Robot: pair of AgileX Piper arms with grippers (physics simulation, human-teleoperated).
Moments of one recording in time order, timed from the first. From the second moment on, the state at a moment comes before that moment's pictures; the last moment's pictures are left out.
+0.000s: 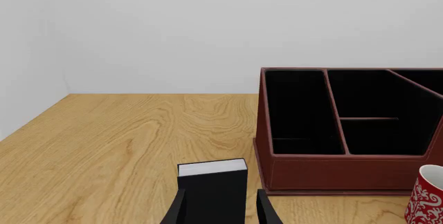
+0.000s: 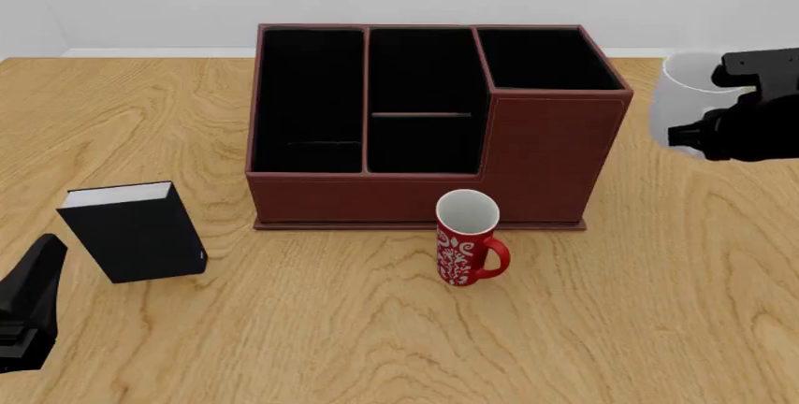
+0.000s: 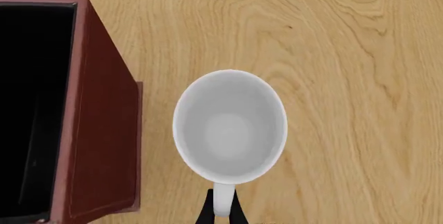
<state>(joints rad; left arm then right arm) 0.00 0.00 0.00 0.00 0.00 -0.18 1.47 -0.89 0.22 -0.16</state>
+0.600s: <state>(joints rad) 0.00 0.00 0.00 0.00 0.00 -0.15 1.51 -0.87 0.19 -0.16</state>
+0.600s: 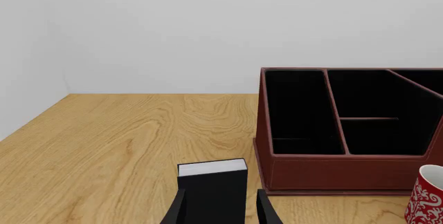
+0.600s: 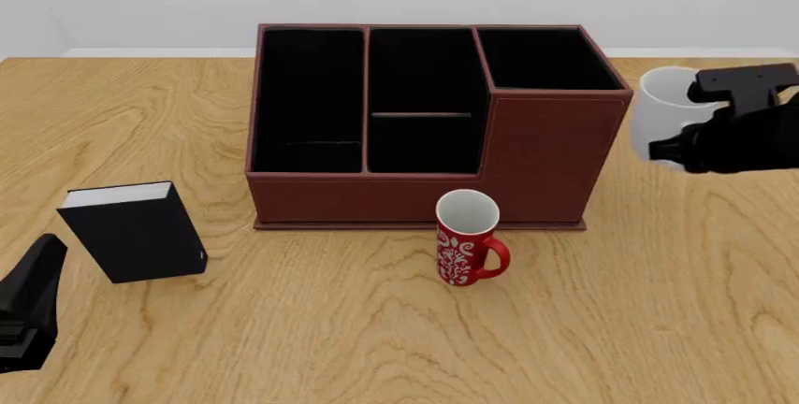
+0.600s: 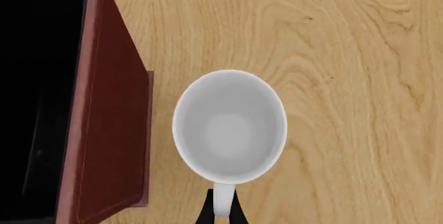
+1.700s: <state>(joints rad) 0.00 0.00 0.00 0.00 0.00 -0.09 1.61 -0.79 0.07 -0.10</state>
